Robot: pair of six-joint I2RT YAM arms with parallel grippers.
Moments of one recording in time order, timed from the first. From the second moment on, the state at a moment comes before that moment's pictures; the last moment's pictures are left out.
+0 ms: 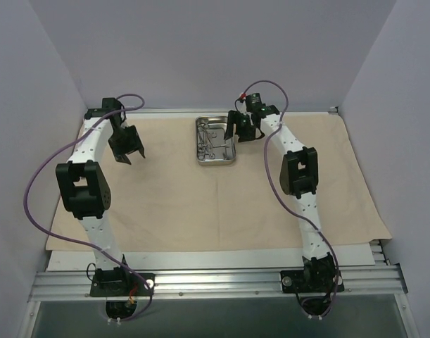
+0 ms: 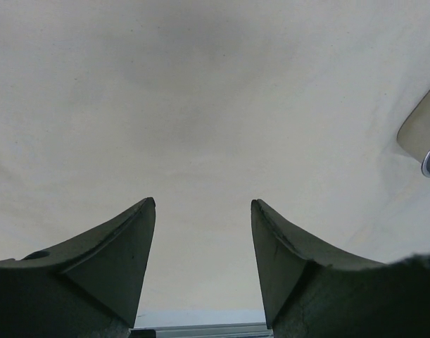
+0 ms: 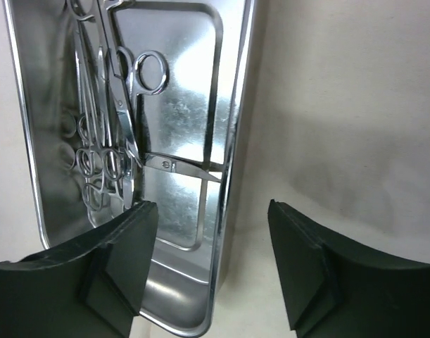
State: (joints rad) left arm 0.02 2.02 1.84 -1.10 0.11 -0.41; right arm 0.29 2.53 2.32 -0.75 -0.29 0.34
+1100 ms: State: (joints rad) left arm 0.02 1.98 1.80 -1.10 0.11 -0.40; right arm 0.35 2.60 2.38 -0.79 -0.18 0.32
